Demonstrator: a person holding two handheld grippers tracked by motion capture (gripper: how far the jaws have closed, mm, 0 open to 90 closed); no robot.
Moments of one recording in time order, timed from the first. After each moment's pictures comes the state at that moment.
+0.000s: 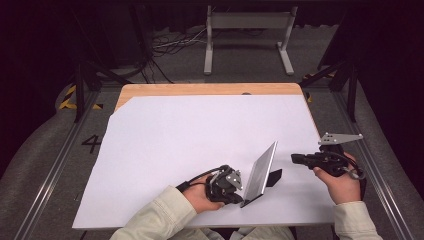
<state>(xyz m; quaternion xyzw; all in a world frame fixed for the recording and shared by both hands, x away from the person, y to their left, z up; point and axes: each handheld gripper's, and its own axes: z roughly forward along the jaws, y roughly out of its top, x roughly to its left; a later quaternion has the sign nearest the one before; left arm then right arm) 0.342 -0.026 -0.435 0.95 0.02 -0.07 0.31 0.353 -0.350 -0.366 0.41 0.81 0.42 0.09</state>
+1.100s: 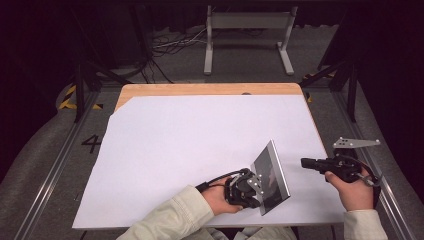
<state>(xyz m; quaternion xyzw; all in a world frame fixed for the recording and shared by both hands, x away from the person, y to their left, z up) 0.336 -0.075 -0.435 0.95 -0.02 -0.08 0.31 0.333 -0.375 -0.363 0.45 0.78 0.44 0.07</state>
